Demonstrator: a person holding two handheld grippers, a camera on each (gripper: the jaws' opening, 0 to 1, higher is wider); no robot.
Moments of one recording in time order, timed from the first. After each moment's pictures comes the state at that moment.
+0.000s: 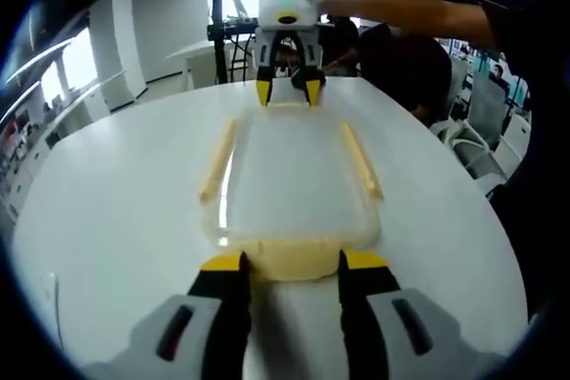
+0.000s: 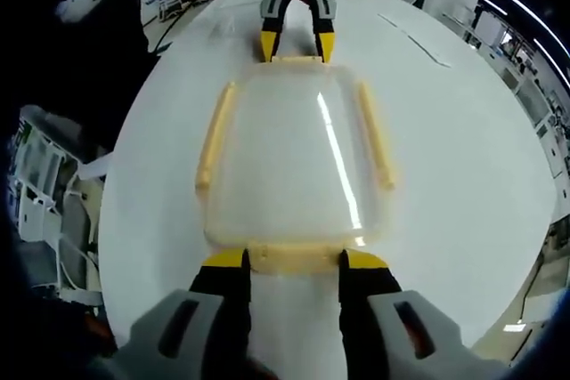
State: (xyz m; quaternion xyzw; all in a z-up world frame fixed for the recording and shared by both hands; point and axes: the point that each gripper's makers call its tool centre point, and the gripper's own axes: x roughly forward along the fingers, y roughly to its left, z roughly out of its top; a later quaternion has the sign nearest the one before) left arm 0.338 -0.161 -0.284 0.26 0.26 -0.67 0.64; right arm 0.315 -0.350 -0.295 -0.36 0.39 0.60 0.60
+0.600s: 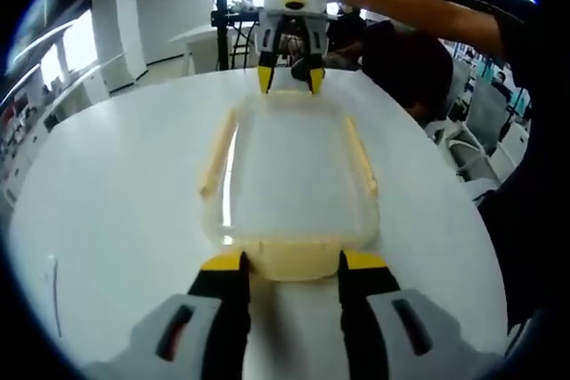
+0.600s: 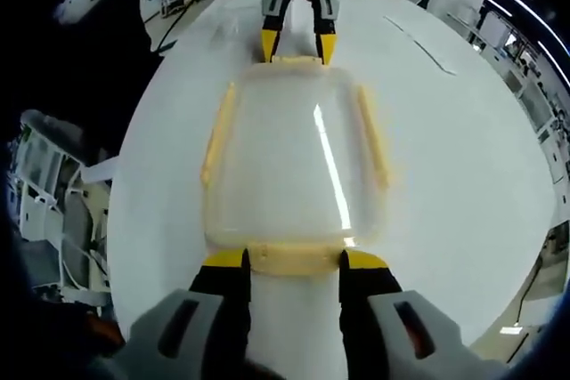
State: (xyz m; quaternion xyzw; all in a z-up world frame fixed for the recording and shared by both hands) left arm 0.330 -0.145 -0.272 0.26 0.30 -0.66 0.64; right arm 0.303 -0.329 -0.274 -0.37 0.39 0.60 0.60
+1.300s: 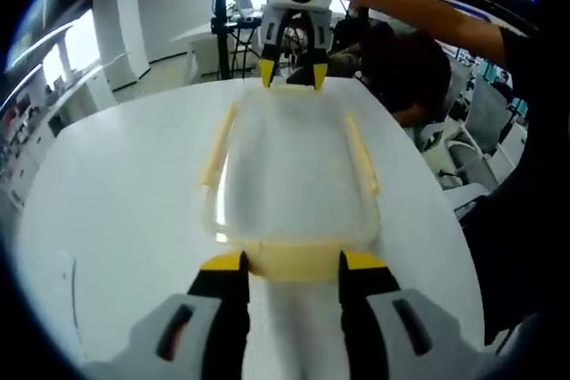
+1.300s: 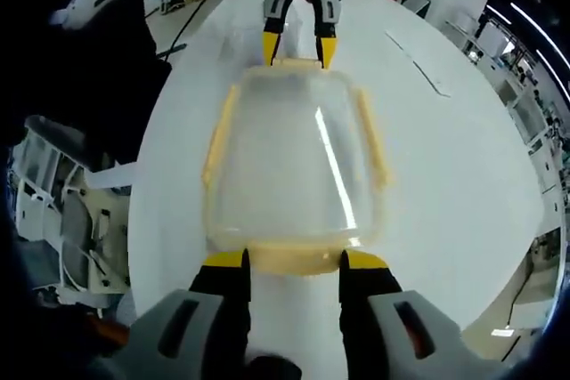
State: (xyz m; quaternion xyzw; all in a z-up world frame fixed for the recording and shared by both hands) left arm 0.315 -0.134 -0.236 0.26 0.31 -0.65 0.64; right arm 0.287 -0.314 -0.233 -0.38 0.37 0.59 0.60
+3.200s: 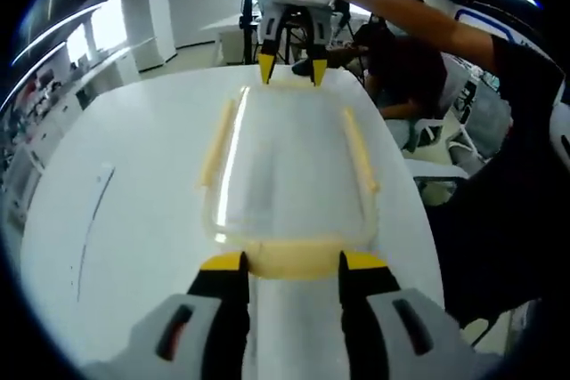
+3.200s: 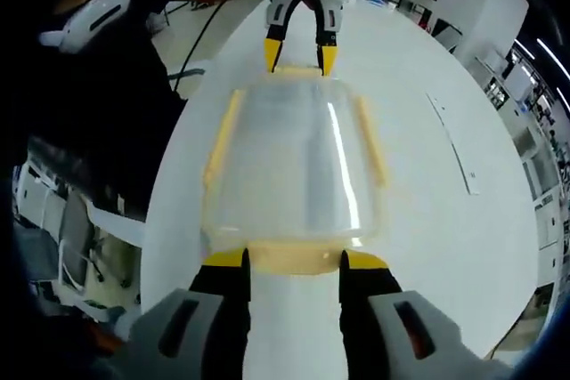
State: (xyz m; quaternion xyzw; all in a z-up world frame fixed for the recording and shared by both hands) left arm 0.266 0.026 -0.203 0.25 0.34 -0.60 0.68; right arm 0.282 -0.170 -0.199 -0.40 0.33 0.64 0.56
